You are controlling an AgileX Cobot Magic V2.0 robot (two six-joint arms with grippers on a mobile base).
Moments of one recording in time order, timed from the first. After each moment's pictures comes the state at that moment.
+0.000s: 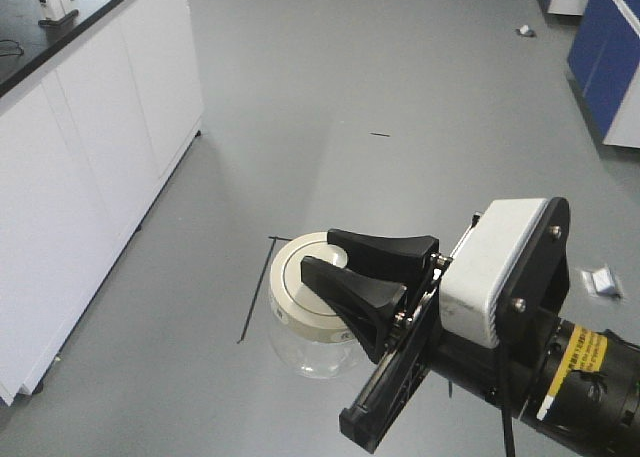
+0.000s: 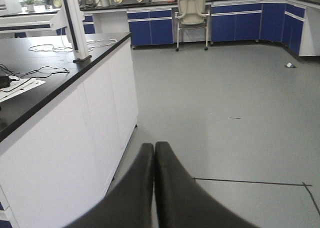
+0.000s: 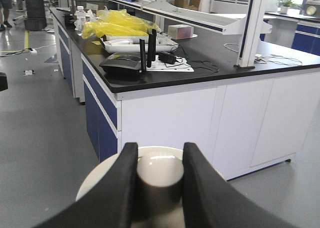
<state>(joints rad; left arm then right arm) 0.00 0.04 -0.22 0.06 0.36 -0.04 0.83 1.05 -0.55 -0.22 -0.38 0.13</state>
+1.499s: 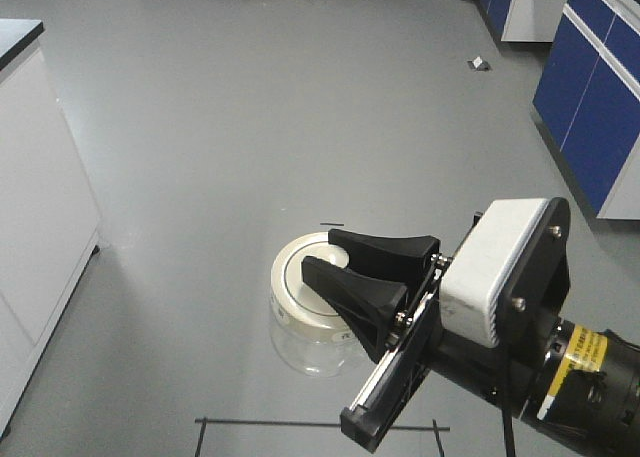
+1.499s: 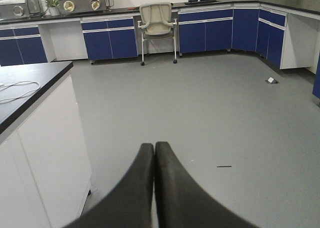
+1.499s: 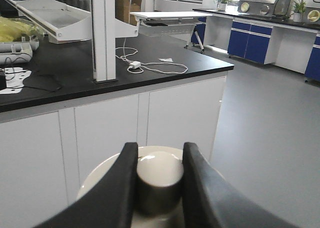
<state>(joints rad) 0.00 0.04 -0.22 0.06 0.36 -0.04 0.83 1.05 -0.54 -0.22 -0.38 0.13</state>
